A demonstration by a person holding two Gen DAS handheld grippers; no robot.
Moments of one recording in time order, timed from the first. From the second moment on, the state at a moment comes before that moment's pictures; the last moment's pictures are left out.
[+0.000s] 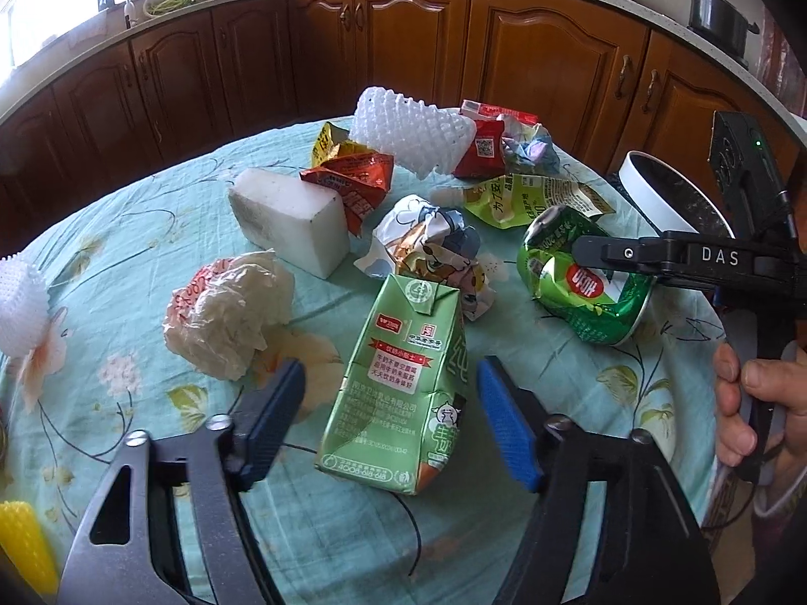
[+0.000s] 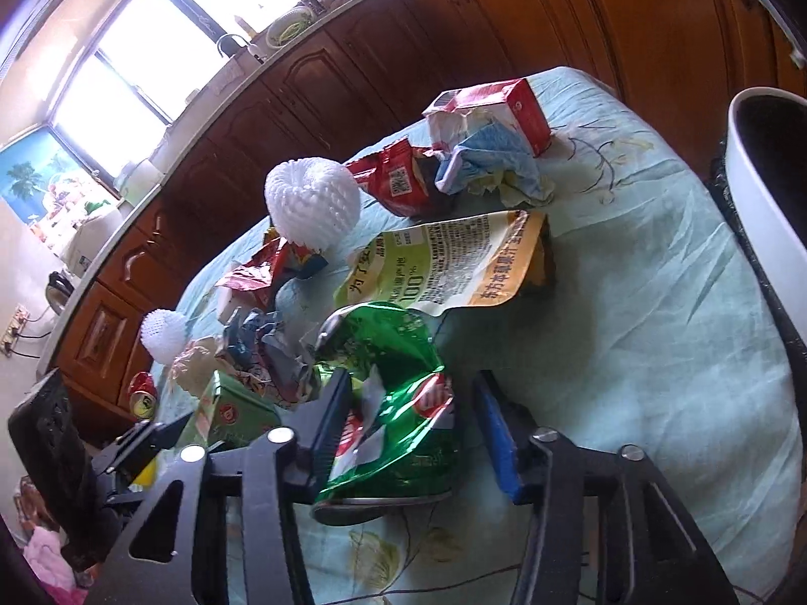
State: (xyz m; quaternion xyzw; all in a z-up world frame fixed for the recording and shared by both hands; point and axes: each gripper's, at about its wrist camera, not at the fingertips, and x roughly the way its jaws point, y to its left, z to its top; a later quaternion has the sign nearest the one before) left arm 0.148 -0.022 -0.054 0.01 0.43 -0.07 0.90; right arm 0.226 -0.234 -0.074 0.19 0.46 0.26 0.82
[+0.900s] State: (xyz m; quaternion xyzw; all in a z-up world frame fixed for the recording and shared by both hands) left arm 0.147 -0.124 -0.001 0.01 0.37 -0.21 0.90; right arm 0.150 -0.358 -0.007 0.21 0.35 0.15 0.90
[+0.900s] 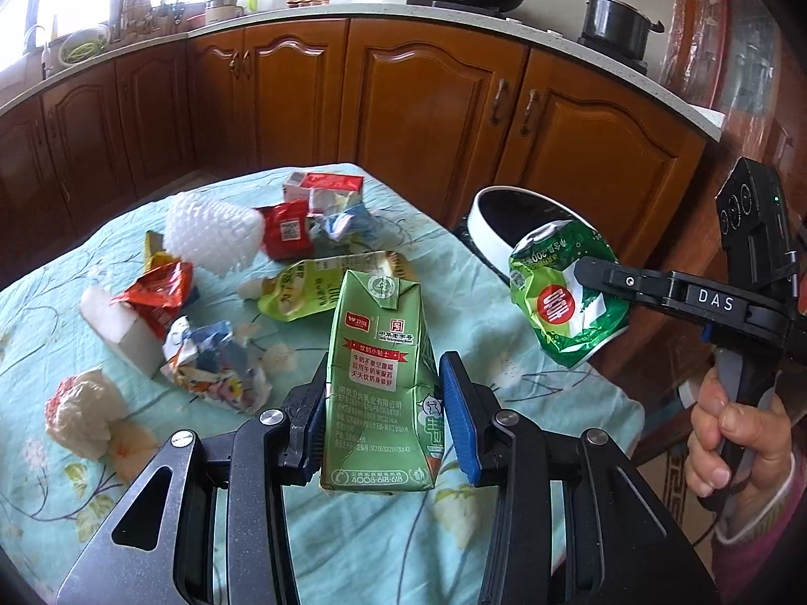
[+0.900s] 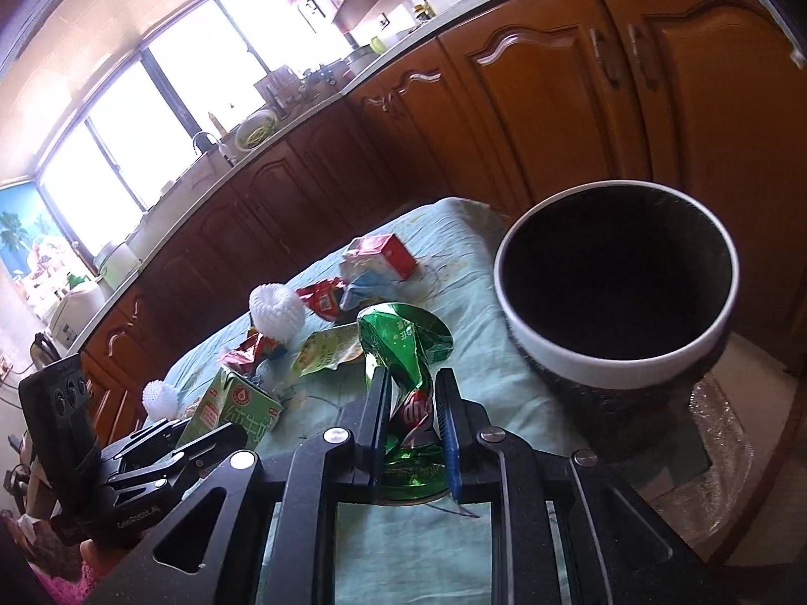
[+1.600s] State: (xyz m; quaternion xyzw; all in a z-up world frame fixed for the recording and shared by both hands) left arm 0.233 -0.272 0.026 0.06 0.37 -0.30 0.88; right arm 0.191 -0.465 0.006 0.17 0.33 0.00 0.93
